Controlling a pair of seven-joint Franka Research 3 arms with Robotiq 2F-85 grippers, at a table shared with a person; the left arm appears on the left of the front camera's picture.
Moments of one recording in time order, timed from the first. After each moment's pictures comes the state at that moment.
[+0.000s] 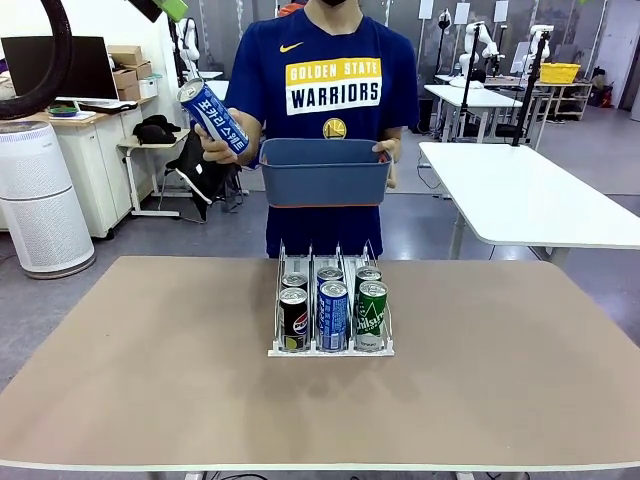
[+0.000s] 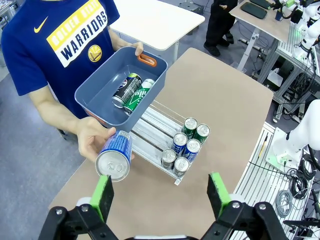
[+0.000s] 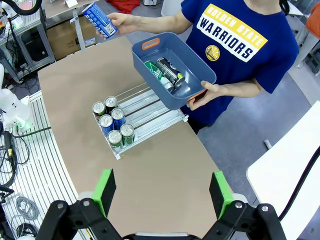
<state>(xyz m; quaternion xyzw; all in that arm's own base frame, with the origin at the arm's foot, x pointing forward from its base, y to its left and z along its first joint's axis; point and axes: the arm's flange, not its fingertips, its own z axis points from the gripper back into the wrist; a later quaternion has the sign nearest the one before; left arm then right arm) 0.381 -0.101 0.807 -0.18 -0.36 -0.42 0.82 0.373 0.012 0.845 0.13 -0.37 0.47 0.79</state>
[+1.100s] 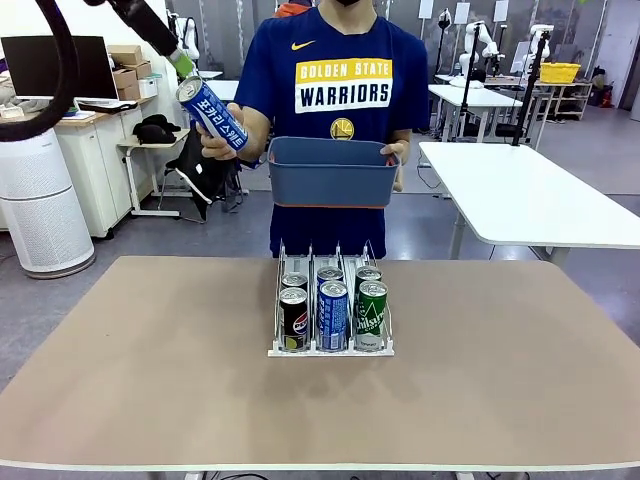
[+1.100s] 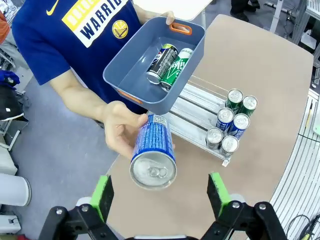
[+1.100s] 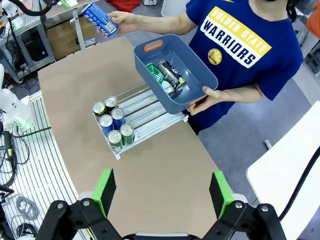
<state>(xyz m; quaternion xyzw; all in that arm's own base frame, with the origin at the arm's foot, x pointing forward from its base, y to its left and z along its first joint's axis) 0.423 -0.114 0.754 -0.06 -0.35 -0.47 0.81 0.373 0.012 0.845 0.13 -0.37 0.47 0.79</state>
